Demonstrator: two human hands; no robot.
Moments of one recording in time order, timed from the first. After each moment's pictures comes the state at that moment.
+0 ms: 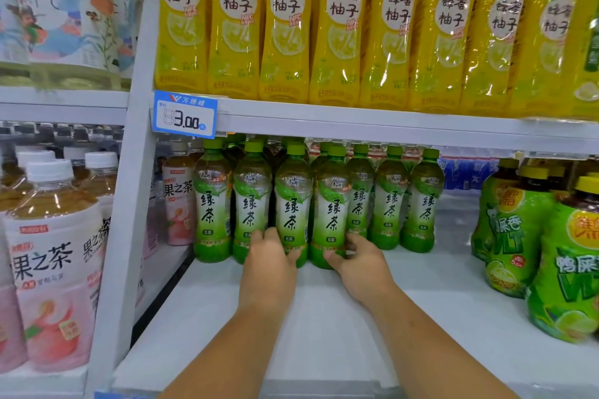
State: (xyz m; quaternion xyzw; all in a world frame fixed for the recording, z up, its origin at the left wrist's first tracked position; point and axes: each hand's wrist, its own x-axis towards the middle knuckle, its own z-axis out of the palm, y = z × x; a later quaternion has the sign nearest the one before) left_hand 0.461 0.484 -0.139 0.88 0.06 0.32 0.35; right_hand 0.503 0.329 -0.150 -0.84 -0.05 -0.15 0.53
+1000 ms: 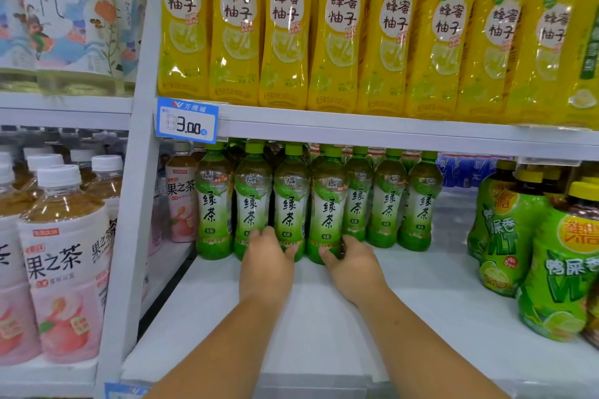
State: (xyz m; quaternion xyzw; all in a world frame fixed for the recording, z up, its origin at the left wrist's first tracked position) left_hand 0.468 0.485 -0.136 0.88 0.09 0.30 0.35; right_hand 0.499 0.335 -0.147 -0.89 -0.02 -0.14 0.43
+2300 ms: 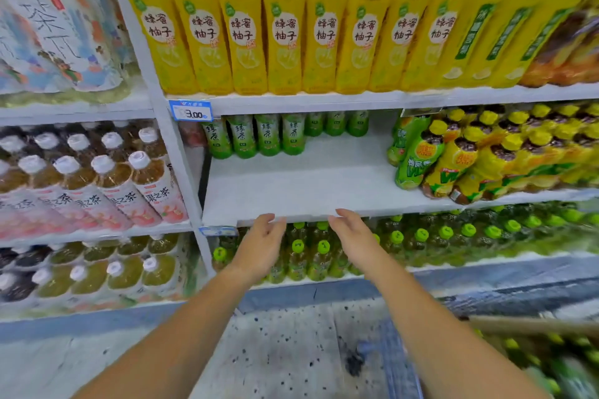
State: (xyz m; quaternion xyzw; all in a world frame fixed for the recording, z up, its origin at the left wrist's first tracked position) left_hand 0.202 0.463 0.013 0.83 0.14 -0.16 0.52; right_hand 0.216 0.272 0.003 -0.80 0.14 0.18 0.56
